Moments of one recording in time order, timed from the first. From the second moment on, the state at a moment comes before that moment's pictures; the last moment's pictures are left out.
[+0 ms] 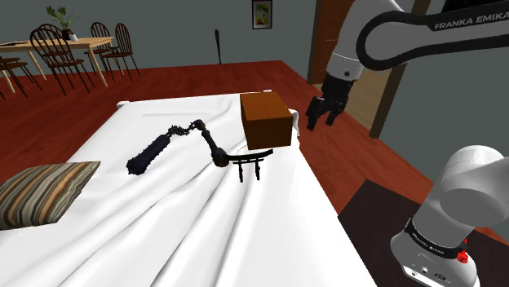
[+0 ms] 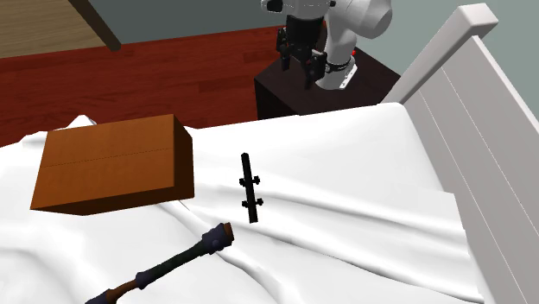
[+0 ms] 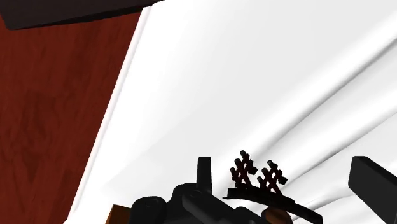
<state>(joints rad) 0.00 -0.72 0.11 -2.52 0.21 1.97 0.20</state>
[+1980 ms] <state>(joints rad) 0.04 0.34 0.25 -2.16 0.00 2.89 0.91</state>
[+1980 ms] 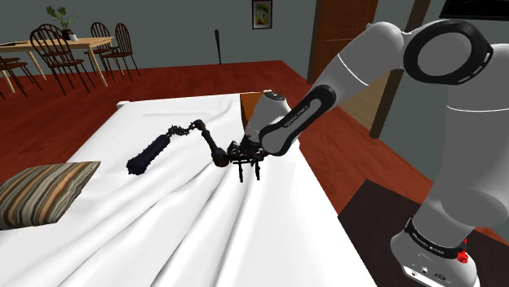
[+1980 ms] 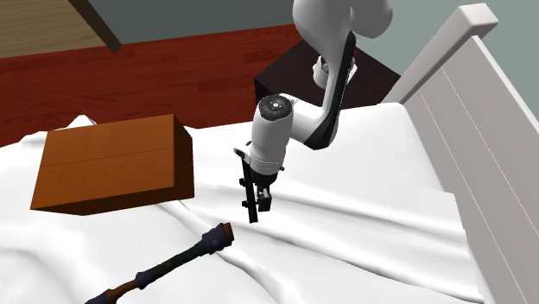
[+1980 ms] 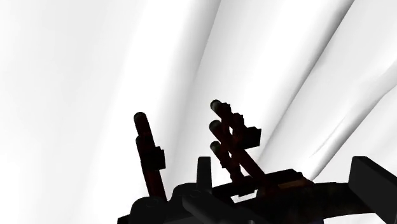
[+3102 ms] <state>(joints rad) 0.06 0.40 0.23 -2.16 -0.02 2.95 0.93</state>
